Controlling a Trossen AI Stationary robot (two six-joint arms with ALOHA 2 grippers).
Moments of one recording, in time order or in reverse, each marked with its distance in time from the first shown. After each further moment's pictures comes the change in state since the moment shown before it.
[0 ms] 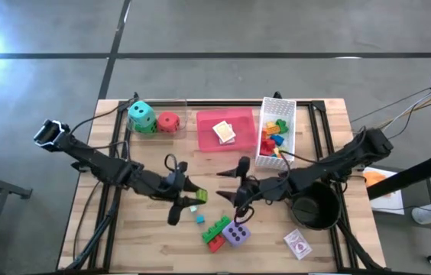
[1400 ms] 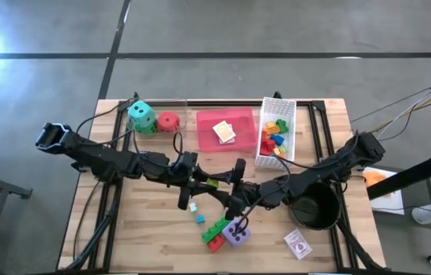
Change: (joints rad) left arm 0.171 0.046 -0.006 0.219 0.193 -0.159; right arm 0.035 0.108 0.148 0.190 0.084 -0.266
